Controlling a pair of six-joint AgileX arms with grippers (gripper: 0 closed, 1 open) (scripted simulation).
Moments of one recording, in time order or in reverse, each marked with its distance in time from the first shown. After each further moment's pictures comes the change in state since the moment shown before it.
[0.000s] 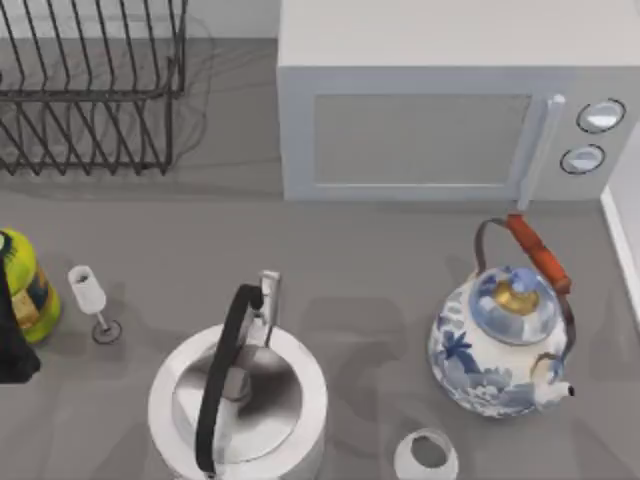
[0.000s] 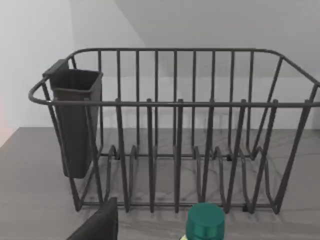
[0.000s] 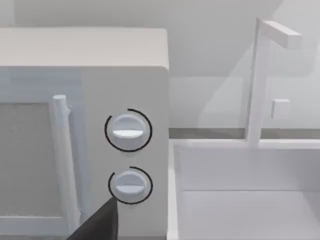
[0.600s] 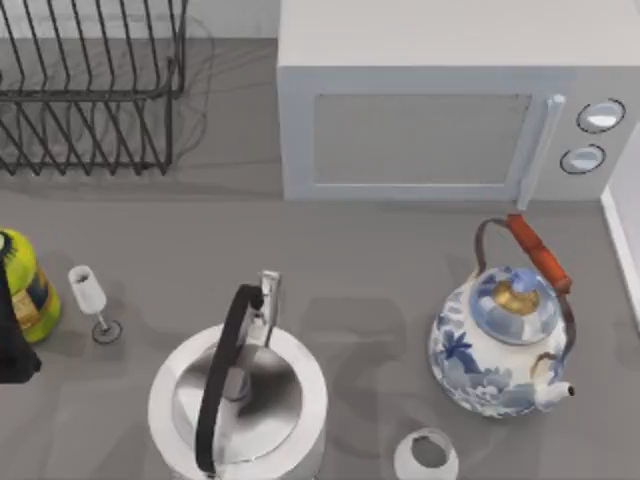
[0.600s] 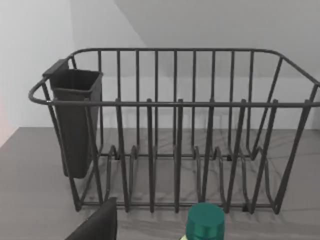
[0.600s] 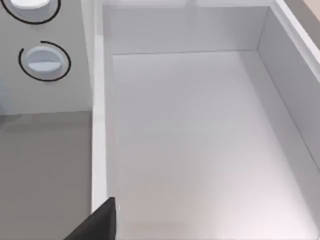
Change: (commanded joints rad) left arm 0.000 0.000 0.000 0.000 0.000 0.000; right arm -0.166 0.387 0.282 -0.306 -0.011 -0.057
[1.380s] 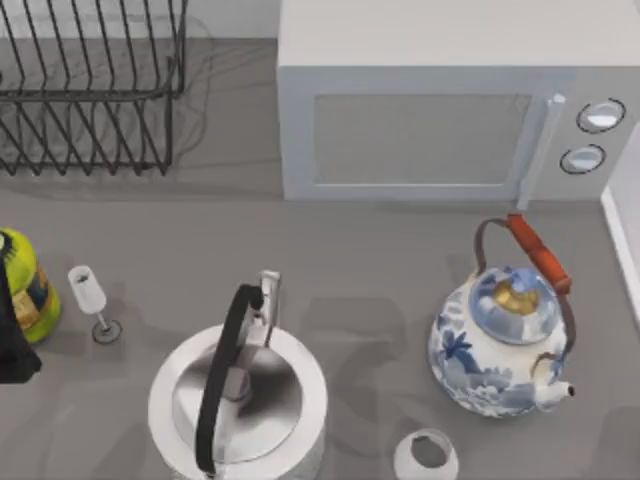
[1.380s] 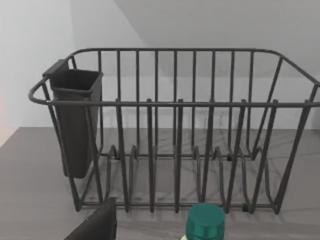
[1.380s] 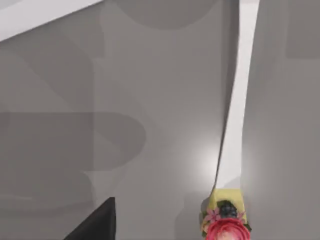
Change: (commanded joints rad) left arm 0.000 0.000 0.000 0.000 0.000 0.000; right arm -0.371 0.989 0.595 -0.682 -0.014 -0.111
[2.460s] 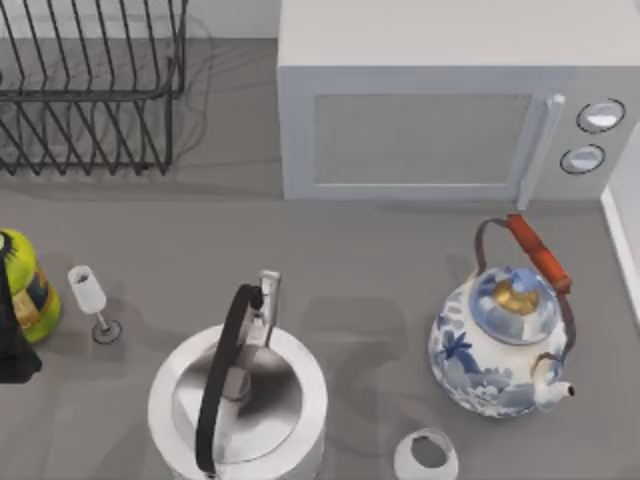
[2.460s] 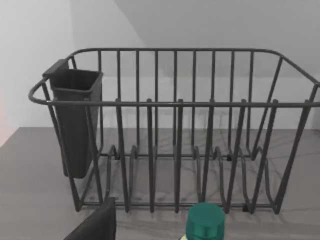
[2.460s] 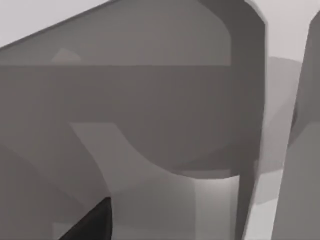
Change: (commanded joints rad) left arm 0.000 0.000 0.000 0.000 0.000 0.000; right arm -0.008 0.250 -0.176 0.386 0.000 0.011
